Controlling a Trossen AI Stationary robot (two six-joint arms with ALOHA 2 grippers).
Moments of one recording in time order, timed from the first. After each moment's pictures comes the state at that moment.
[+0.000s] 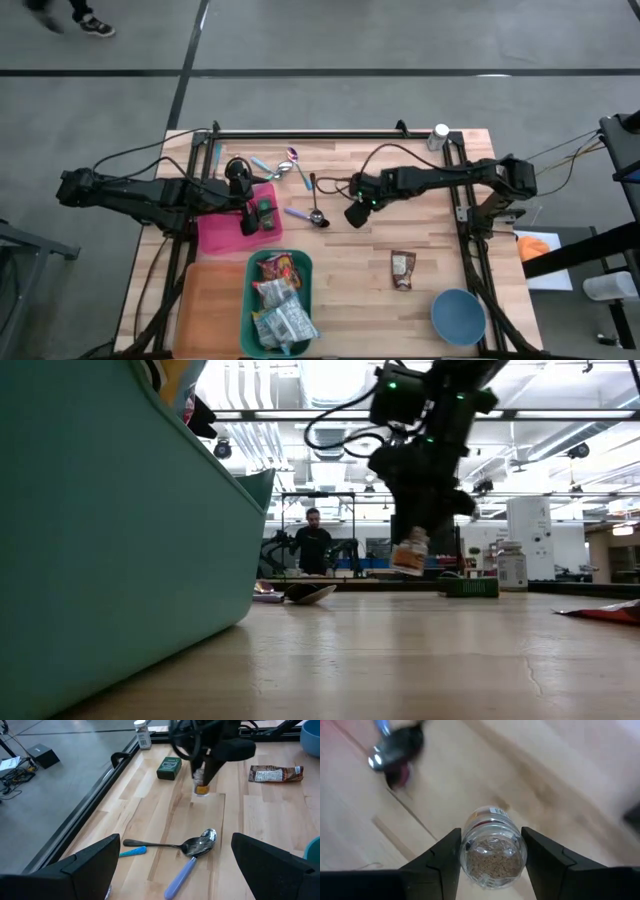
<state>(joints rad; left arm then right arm) -0.10 0.87 0.71 -0.37 -0.42 -0.05 -0.13 1.64 1.10 -0.65 0.08 0.71</state>
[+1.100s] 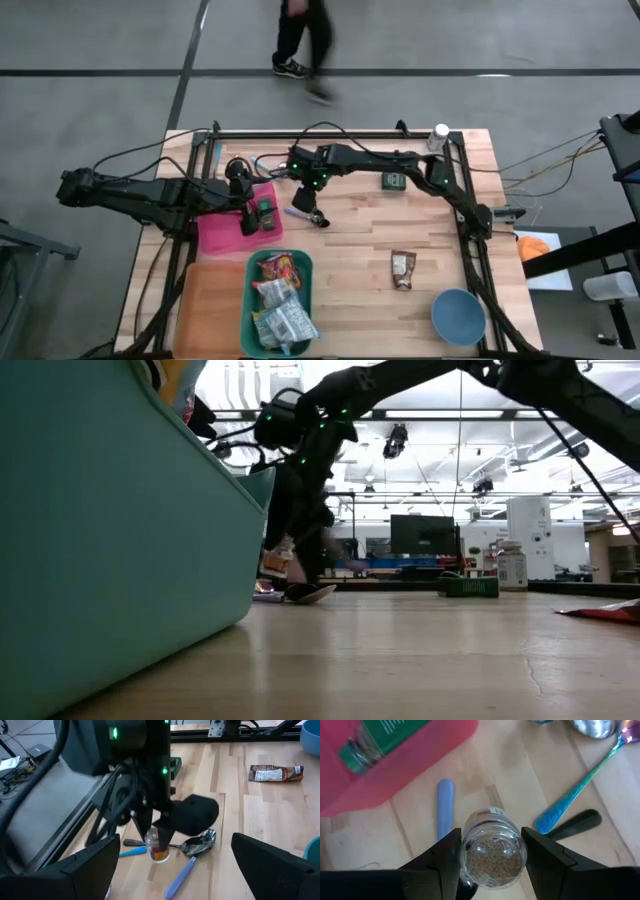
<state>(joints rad) -0.10 0.87 0.71 -0.37 -0.42 -0.05 -0.23 2.32 2.06 -0.88 -0.09 0.20</state>
